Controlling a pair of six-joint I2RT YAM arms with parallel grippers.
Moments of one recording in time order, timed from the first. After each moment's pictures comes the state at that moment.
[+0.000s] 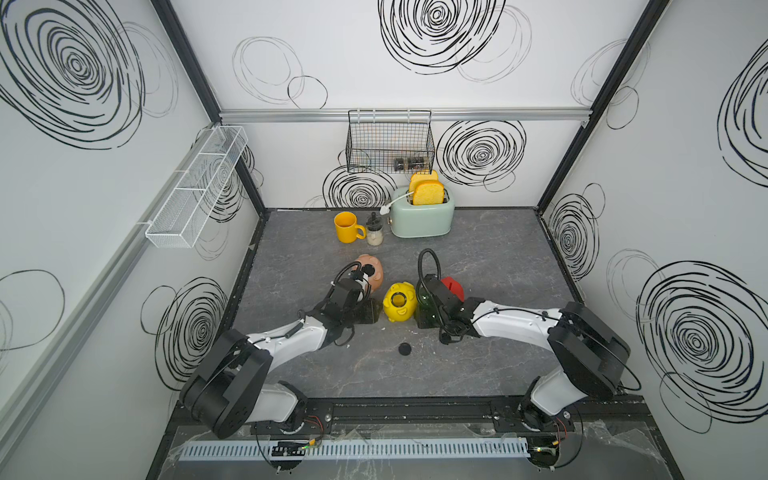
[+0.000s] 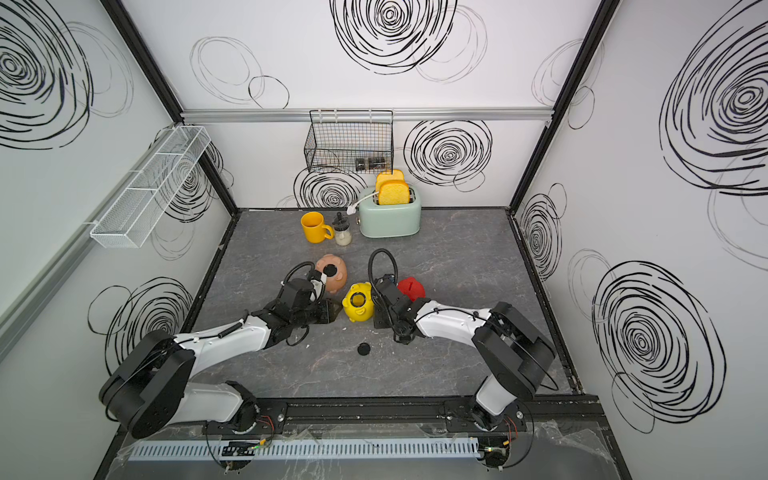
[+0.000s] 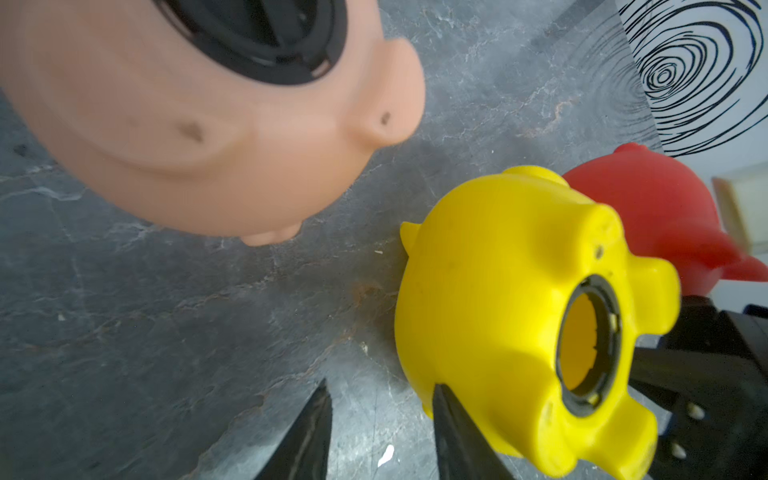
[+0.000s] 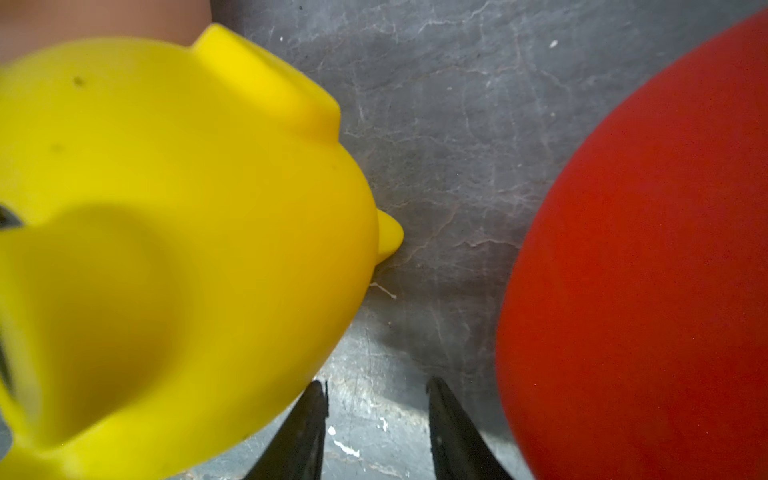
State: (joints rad) left arm -0.50 1.37 0.53 0.08 0.17 -0.57; right arm 0.85 1.58 0.81 -0.19 0.10 0.69
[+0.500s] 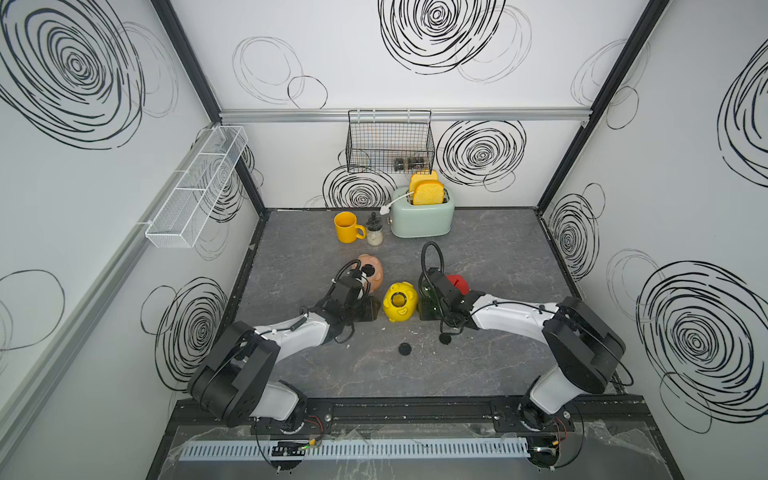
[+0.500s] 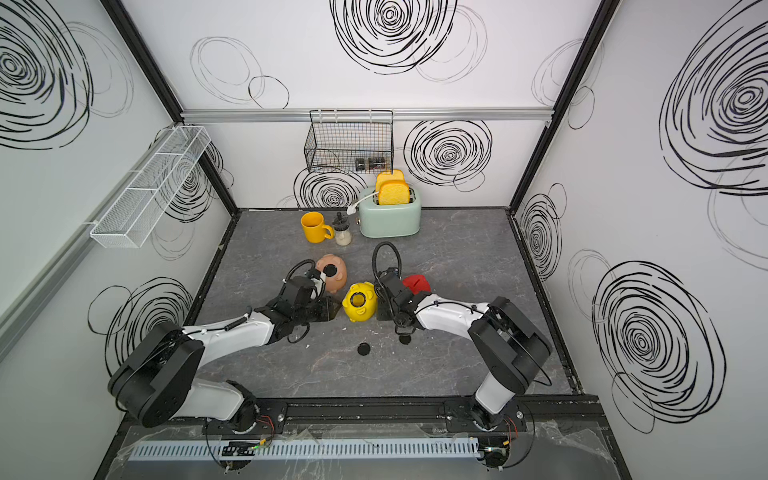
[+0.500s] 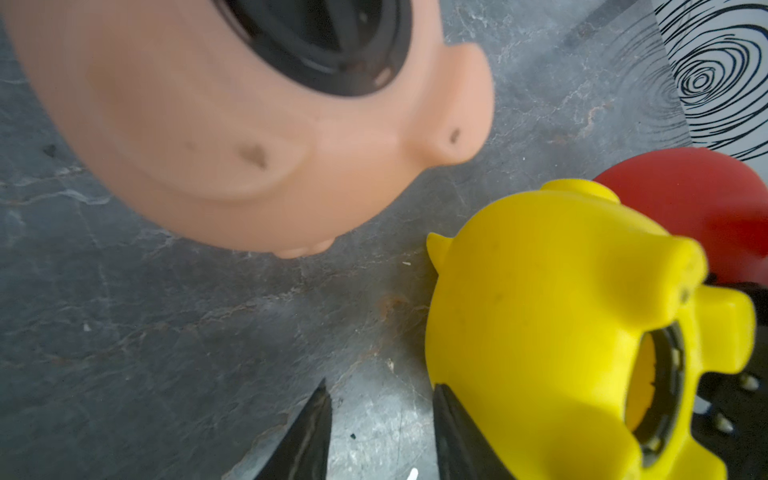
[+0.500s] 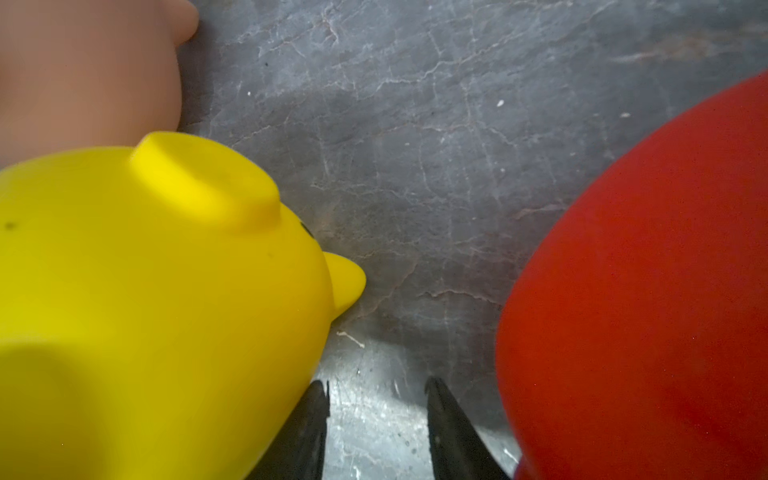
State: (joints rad) left arm -0.48 1.43 0.55 0.09 0.16 -0.57; right arm 0.79 1.63 0.85 -0.19 0.12 0.67
